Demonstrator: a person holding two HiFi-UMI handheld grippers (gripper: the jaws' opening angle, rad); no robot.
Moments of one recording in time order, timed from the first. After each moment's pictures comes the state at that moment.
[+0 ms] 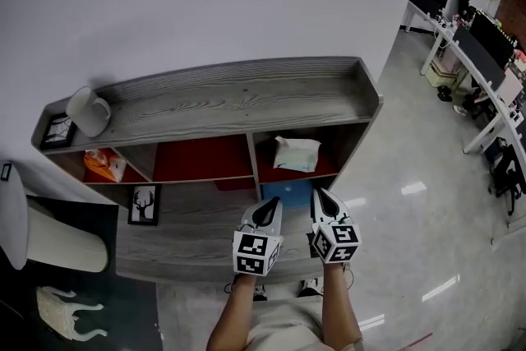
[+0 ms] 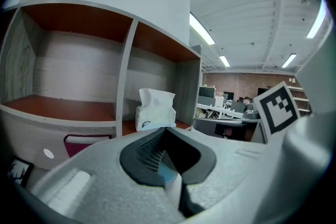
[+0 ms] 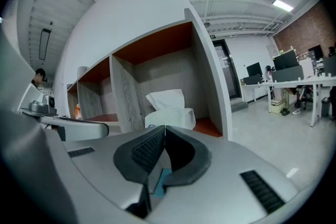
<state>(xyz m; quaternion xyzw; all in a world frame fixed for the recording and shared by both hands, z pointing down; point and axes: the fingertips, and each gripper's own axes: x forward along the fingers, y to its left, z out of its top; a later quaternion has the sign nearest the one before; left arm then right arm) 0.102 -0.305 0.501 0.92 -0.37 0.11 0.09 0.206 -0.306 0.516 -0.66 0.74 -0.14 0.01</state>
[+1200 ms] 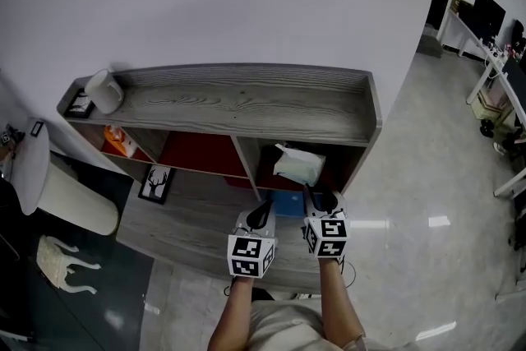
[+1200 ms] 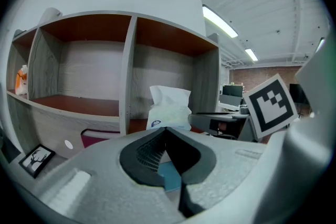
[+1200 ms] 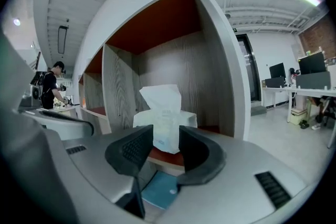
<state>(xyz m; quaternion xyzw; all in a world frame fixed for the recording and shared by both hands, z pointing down) 0.122 -0.322 0.511 0.85 -0.51 0.11 0.10 0.231 -0.368 0.522 -0.59 0.80 -0.11 -0.04</state>
